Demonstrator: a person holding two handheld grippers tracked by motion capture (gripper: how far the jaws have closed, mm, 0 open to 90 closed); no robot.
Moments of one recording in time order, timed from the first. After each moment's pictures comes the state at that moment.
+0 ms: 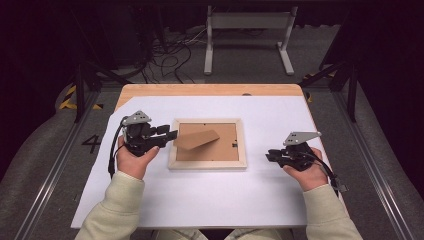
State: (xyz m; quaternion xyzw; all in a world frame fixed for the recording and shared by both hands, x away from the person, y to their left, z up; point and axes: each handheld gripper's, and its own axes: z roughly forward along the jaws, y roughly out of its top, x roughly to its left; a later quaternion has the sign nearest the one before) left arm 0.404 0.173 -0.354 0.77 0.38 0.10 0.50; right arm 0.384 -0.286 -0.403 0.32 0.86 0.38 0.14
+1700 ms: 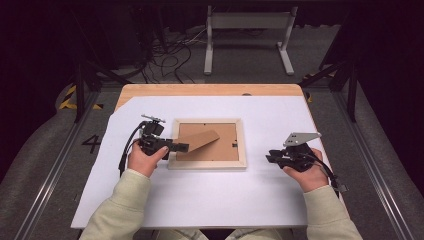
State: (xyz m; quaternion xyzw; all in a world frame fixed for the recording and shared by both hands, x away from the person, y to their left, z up) left arm 0.445 0.156 -0.403 0.79 0.44 -0.10 0.41; right arm 0.382 -0.286 -0.404 0.32 0.86 0.37 0.15
